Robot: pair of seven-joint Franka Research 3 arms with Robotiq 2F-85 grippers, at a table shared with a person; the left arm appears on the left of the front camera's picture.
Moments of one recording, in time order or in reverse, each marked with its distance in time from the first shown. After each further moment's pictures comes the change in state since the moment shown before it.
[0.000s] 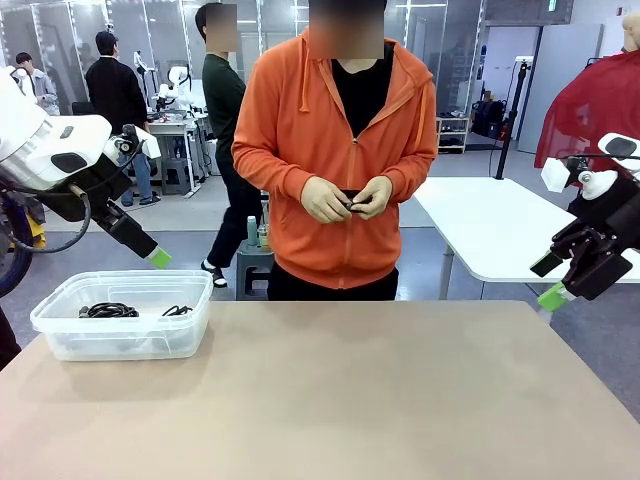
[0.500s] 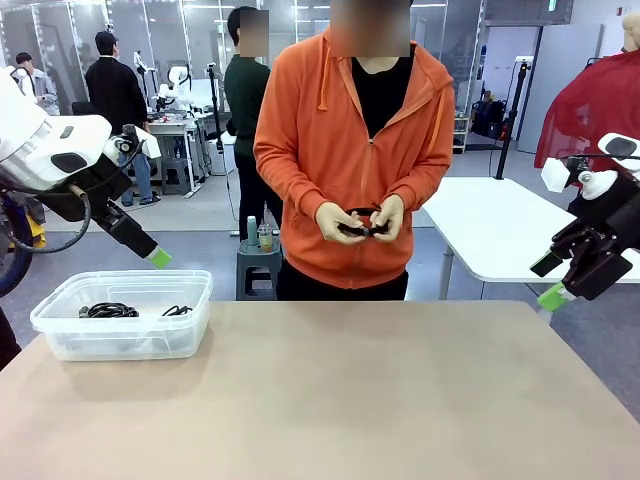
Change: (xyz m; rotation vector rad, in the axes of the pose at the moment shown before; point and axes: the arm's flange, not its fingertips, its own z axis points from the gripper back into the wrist) left arm 0.000 0.000 0.000 0.000 0.000 0.000; right arm 0.000 0.000 0.000 0.000 0.000 0.000
